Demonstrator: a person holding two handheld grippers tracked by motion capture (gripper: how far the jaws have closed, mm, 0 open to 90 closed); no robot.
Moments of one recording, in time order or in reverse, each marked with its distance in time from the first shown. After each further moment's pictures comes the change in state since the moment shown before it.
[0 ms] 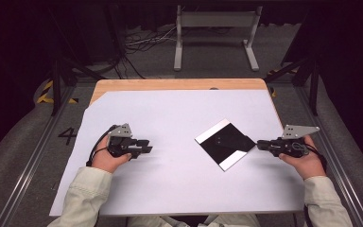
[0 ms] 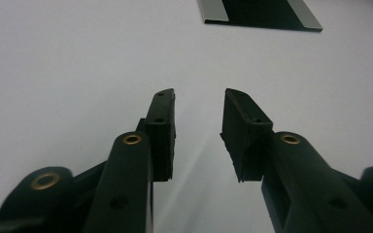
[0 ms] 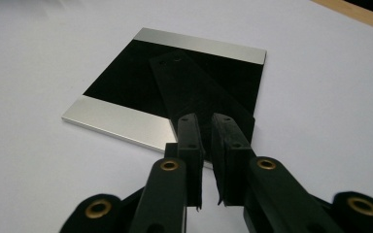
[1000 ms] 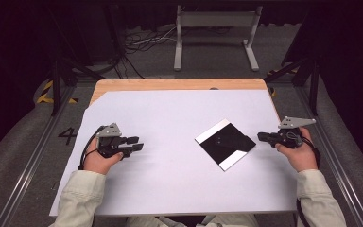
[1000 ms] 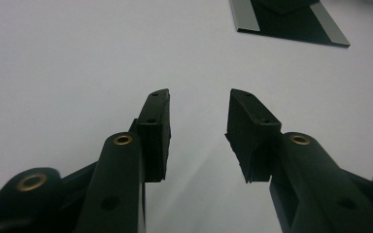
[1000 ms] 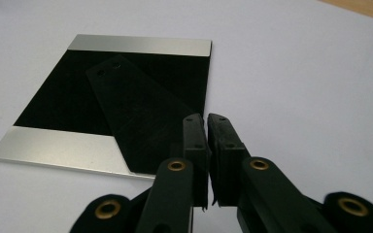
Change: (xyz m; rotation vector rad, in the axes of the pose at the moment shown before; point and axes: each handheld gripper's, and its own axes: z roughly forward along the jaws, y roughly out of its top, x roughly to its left) left arm 0.005 -0.015 -0.023 -0.051 0.095 -0.076; right arm -0.017 0.010 0.013 0.054 -0.146 0.149
